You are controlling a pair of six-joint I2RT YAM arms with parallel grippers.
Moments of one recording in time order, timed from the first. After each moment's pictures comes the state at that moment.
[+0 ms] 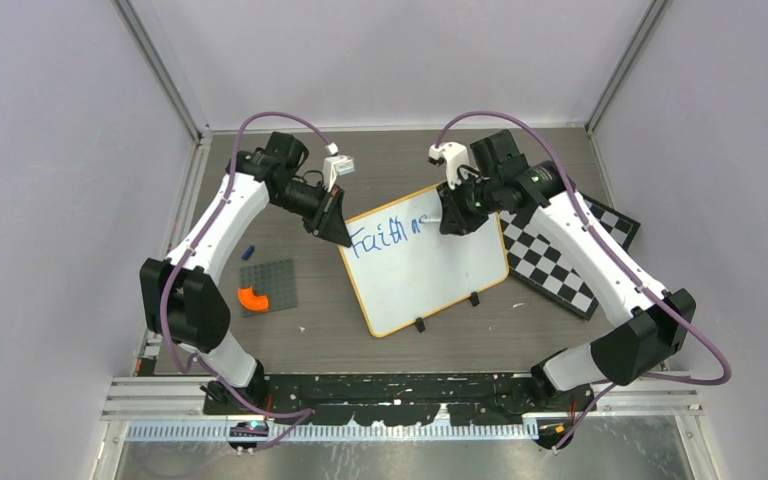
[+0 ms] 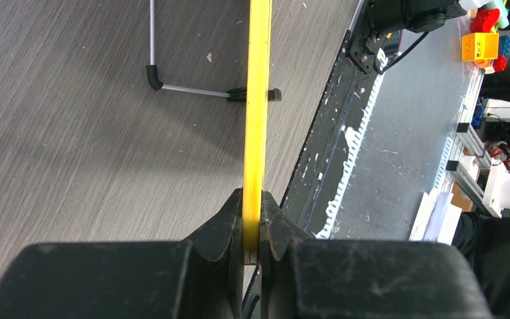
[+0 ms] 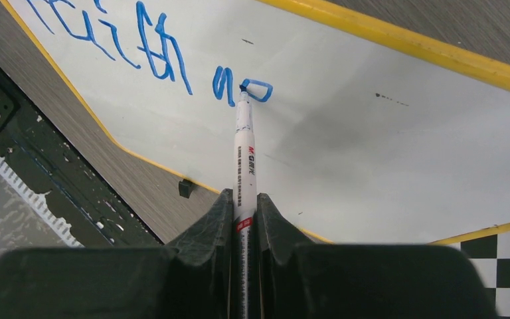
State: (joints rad) left arm -0.30 1.62 1.52 -1.14 0.92 0.40; right arm 0.48 1.44 1.50 -0.97 -0.33 -0.15
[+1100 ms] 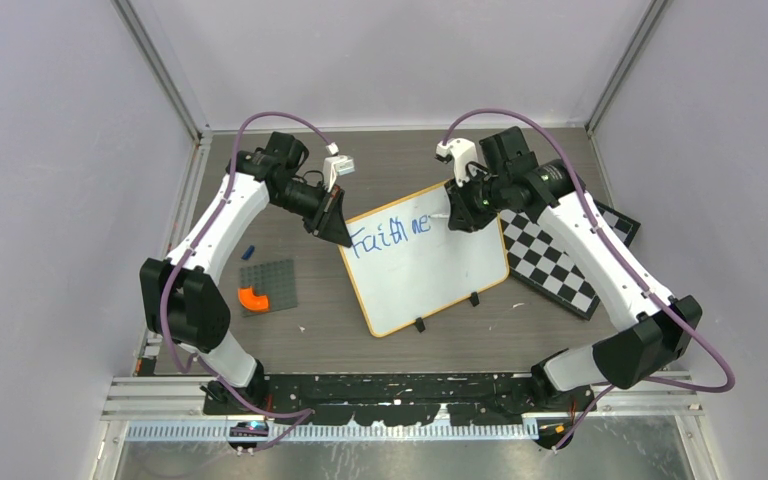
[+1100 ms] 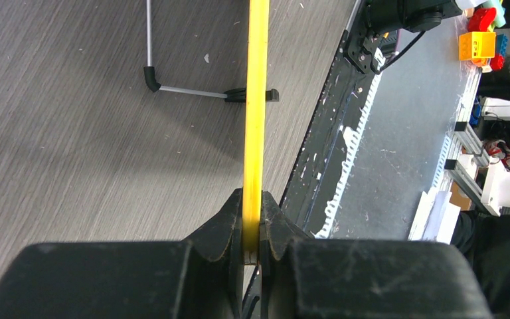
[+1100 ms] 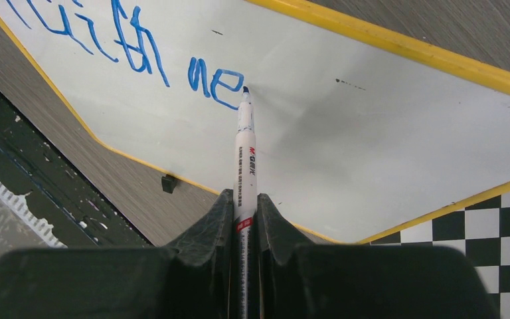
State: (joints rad) left arm -0.30 1.62 1.52 -1.14 0.93 0.40; right arm 0.45 1.42 1.52 -1.00 -0.30 -0.18
